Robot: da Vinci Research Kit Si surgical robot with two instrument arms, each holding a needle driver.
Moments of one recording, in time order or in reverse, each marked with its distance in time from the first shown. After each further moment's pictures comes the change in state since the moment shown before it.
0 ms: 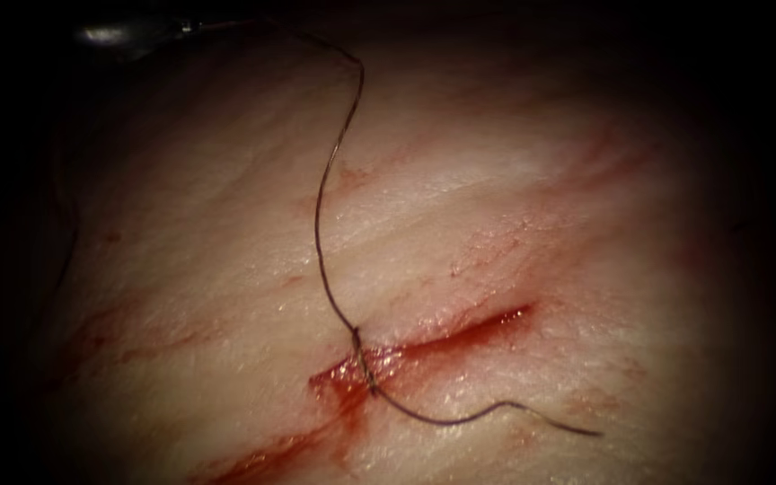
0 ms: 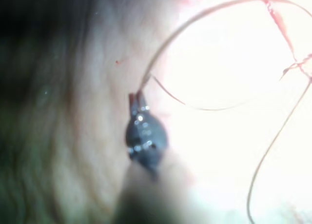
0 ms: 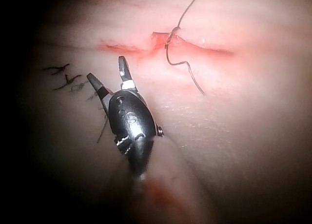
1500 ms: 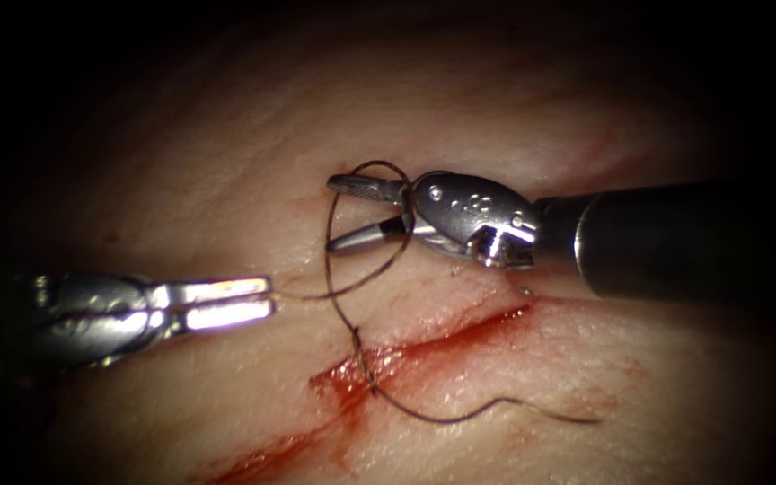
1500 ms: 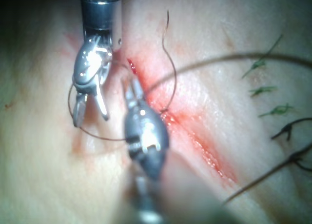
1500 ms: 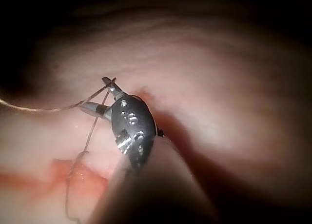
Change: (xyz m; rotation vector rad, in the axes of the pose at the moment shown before) right arm -0.003 0.030 0.017 0.323 -0.075 -0.145; left arm 0.010 0.024 -0.004 -0.145 0.260 -0.110
